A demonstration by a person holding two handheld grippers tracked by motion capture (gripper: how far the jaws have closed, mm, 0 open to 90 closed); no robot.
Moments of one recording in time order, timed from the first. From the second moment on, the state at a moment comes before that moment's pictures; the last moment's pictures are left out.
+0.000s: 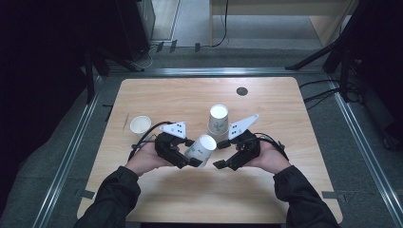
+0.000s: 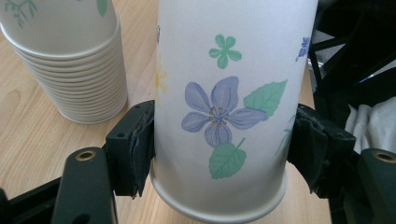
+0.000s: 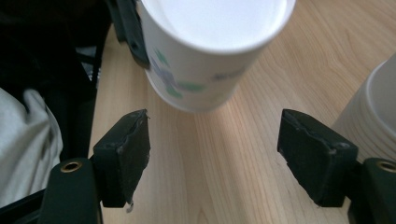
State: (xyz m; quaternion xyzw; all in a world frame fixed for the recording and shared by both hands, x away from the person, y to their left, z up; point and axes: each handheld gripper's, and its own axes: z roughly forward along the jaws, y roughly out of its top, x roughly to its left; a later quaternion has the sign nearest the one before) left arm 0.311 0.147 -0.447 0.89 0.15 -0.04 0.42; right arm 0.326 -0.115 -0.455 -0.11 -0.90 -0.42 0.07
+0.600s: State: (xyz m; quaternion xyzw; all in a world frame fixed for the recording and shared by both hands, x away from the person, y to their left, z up) left arm 0.333 0.139 -0.431 0.94 0.12 -0.03 0.32; right arm 0.333 -0.121 -0.465 -0.11 -0.91 -0.40 0.04
